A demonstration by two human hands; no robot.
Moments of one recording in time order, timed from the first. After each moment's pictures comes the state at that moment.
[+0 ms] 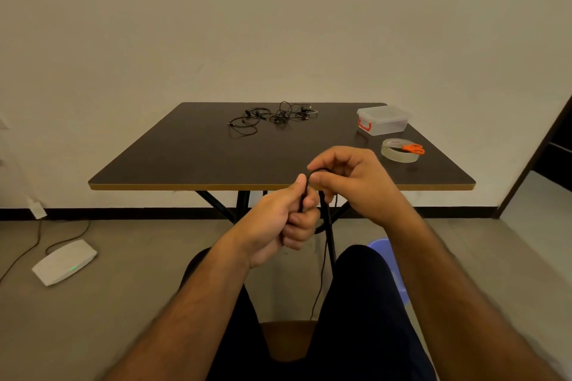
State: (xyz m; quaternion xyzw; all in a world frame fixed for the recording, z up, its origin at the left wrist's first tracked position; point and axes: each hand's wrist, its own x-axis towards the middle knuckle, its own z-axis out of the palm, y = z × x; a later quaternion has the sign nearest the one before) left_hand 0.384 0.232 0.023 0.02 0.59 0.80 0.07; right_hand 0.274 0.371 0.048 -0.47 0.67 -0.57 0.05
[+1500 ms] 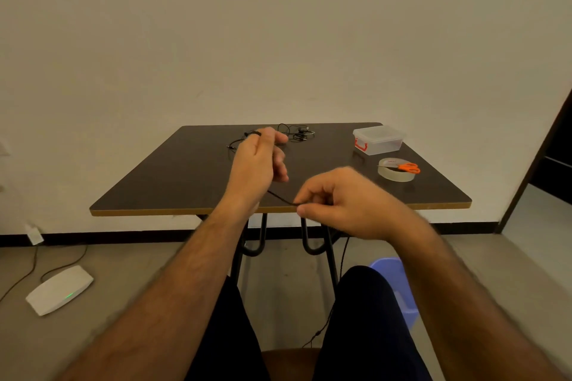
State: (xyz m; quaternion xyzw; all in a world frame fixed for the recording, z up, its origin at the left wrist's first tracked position) left_hand 0.339 0.199 0.084 -0.04 0.71 0.62 -0.32; right_hand 0.295 0.370 0.092 -0.54 0.79 -0.29 0.04
